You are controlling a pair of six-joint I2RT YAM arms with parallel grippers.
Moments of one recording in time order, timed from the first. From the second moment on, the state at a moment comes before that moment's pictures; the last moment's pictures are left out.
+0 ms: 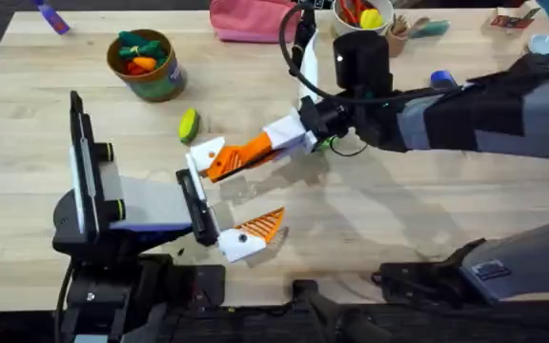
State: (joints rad) left arm -0.02 0.01 0.01 -0.12 1.16 0.08; right arm 0.53 1.70 0.79 0.41 -1.42 0.83
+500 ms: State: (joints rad) left arm -0.02 0.01 0.01 -0.12 1.15 0.08; right arm 0.55 1.70 0.79 0.50 -1.33 1.02
